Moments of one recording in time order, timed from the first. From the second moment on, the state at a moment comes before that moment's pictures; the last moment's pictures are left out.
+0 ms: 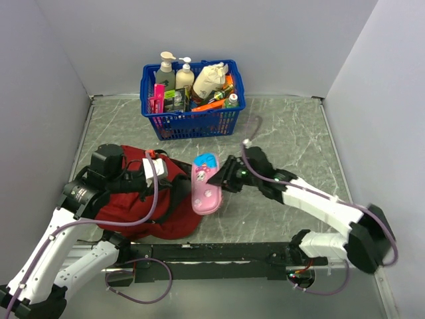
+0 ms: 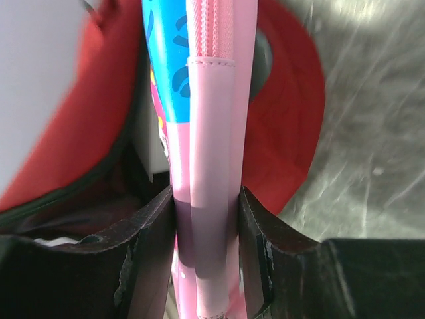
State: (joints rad) left arm -0.46 0.77 1.04 -0.82 0.71 0.49; right arm 0.72 1.15 0.75 -0.17 -0.24 1.13
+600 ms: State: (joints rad) left arm -0.46 0.78 1.06 -0.86 0.72 0.52; right arm 0.87 1.70 1.38 -0.54 -0.13 1.19
